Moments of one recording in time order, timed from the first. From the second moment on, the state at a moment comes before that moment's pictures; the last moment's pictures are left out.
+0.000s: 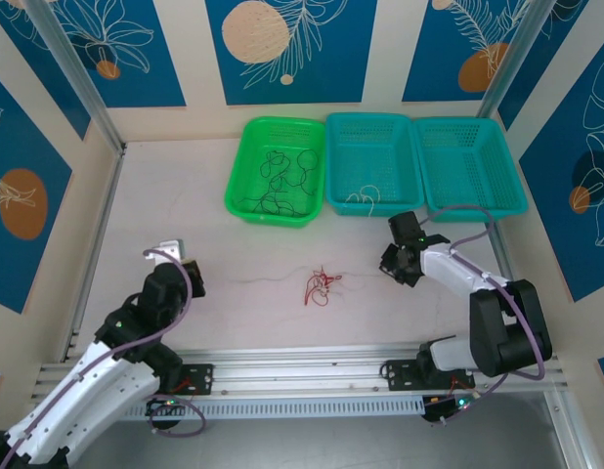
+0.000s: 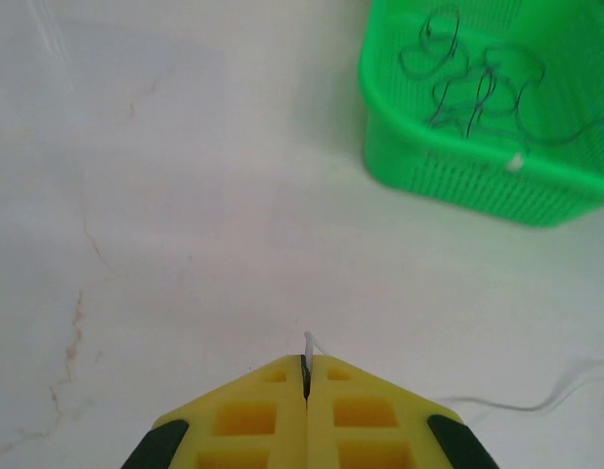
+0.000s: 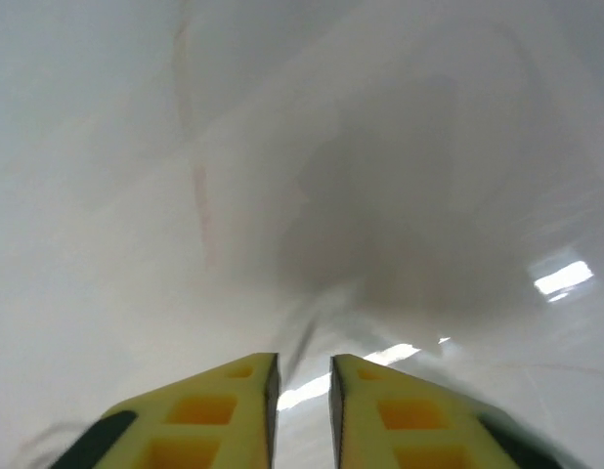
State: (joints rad) left arm -0.60 0.48 0.50 -0.62 -0.44 -0.53; right arm 0.27 1.35 0.70 -0.62 0.01 0.84
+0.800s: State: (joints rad) left arm -0.60 0.45 0.50 -0.63 -0.48 -0.53; right arm 0.86 1.76 1.11 -0.80 0.25 0.93
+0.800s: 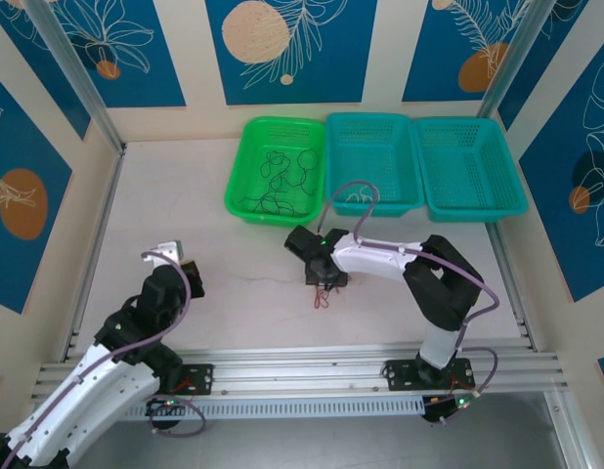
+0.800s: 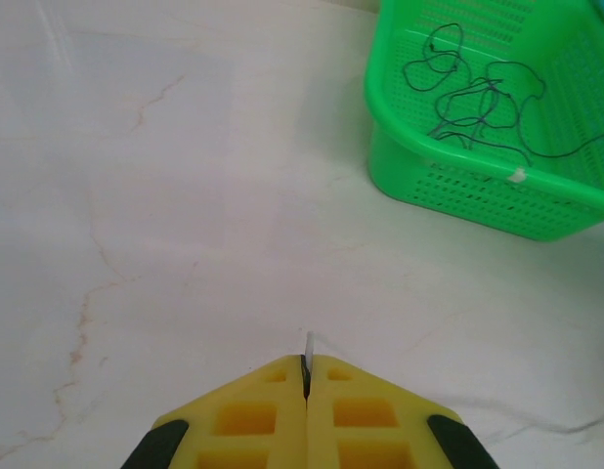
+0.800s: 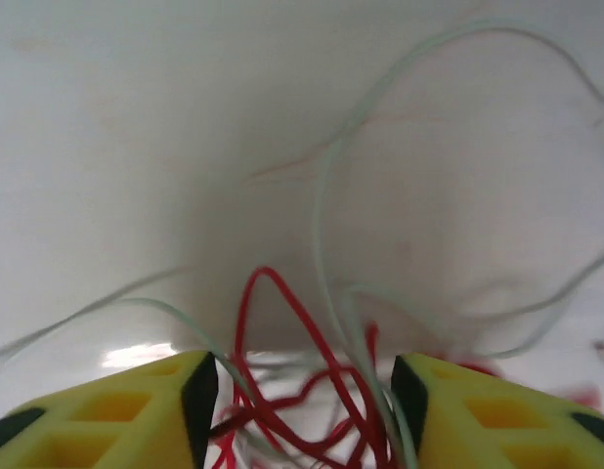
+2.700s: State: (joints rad) left arm -0.82 1.10 0.31 0.48 0.39 -0.04; right arm 0.45 0.97 0.91 -0.53 -0.55 0.50
